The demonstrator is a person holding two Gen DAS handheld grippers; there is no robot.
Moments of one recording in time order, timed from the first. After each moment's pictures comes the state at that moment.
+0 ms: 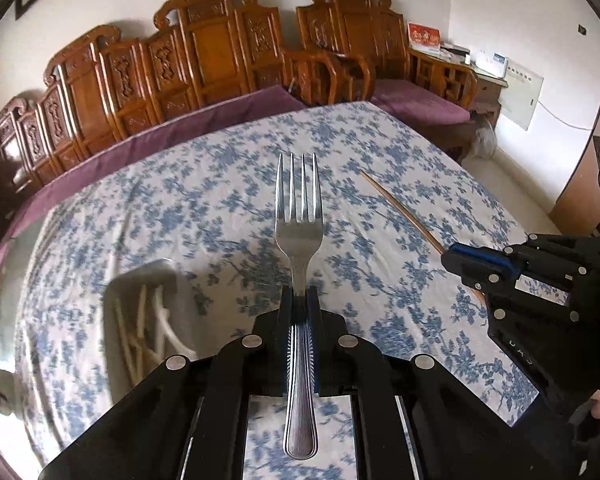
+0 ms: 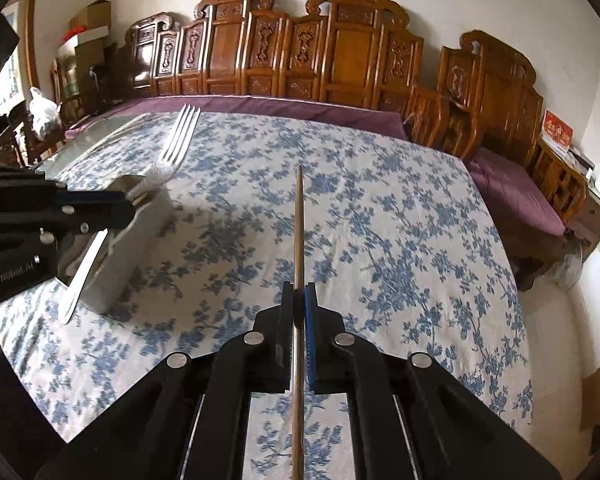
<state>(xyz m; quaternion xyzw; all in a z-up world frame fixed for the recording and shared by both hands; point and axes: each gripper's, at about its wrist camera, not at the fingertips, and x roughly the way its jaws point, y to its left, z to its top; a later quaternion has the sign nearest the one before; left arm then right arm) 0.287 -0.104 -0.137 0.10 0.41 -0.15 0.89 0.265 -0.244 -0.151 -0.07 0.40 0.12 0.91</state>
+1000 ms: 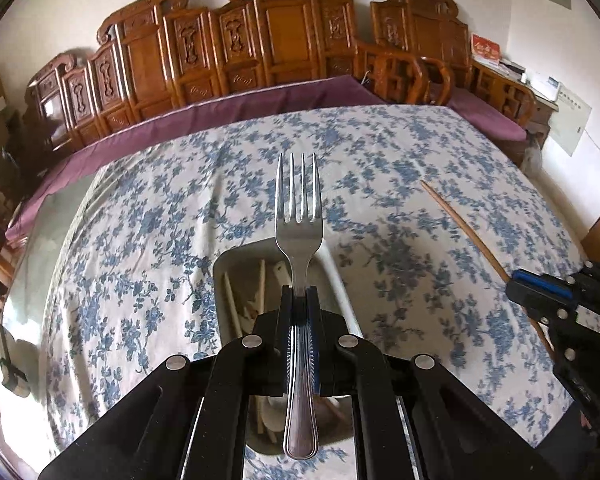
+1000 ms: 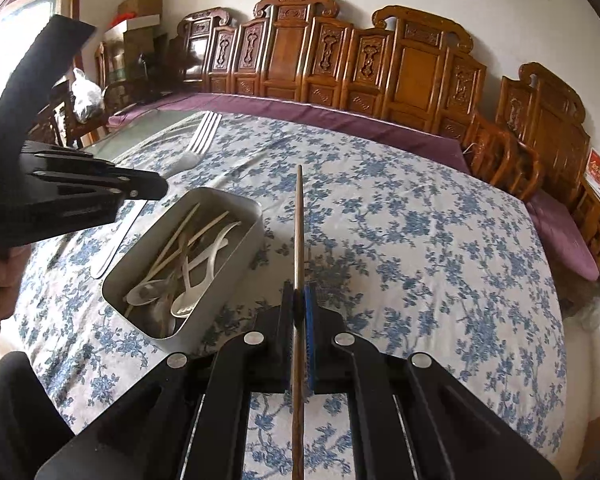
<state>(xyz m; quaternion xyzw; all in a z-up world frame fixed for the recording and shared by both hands) 0.330 0.032 -0.153 0.07 0.44 -0.07 0.89 0.279 -0.131 -0.145 -0.10 0.39 0.20 0.90</state>
